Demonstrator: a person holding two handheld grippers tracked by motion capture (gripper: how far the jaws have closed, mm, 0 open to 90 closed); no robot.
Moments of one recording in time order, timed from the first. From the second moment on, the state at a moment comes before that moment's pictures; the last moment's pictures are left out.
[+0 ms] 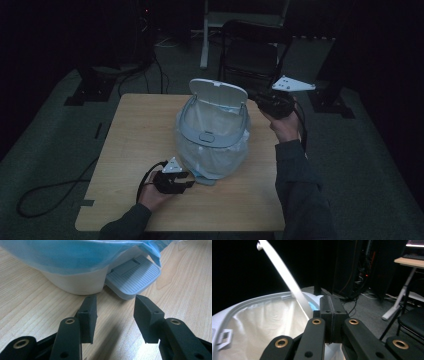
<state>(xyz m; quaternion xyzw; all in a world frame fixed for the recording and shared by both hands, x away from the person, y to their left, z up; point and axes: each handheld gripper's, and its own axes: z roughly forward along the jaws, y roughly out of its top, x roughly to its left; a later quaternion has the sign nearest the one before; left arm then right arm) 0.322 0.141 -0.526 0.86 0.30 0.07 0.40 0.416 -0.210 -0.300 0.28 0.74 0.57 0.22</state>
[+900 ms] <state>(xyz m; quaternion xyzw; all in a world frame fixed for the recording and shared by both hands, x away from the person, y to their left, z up) 0.322 0.139 -0.527 0.87 0.29 0.07 0.40 0.389 -0.174 -0.305 0.19 0.80 0.54 0.17</state>
